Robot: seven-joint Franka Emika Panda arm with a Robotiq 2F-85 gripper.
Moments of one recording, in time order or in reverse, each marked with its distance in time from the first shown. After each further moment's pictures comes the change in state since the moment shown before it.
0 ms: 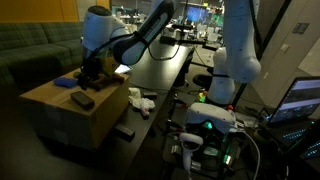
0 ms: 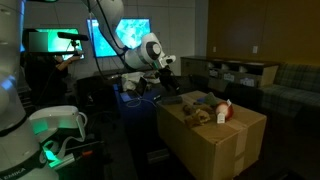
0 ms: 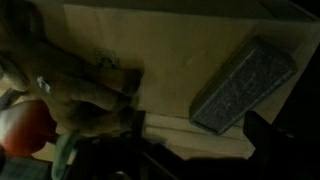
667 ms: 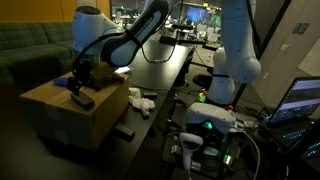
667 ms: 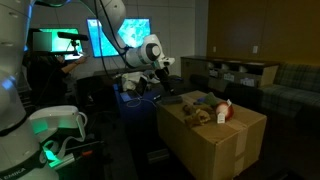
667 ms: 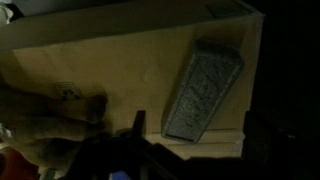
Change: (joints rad) arm 0.008 0.064 0.054 0.084 0.142 -0.069 0.127
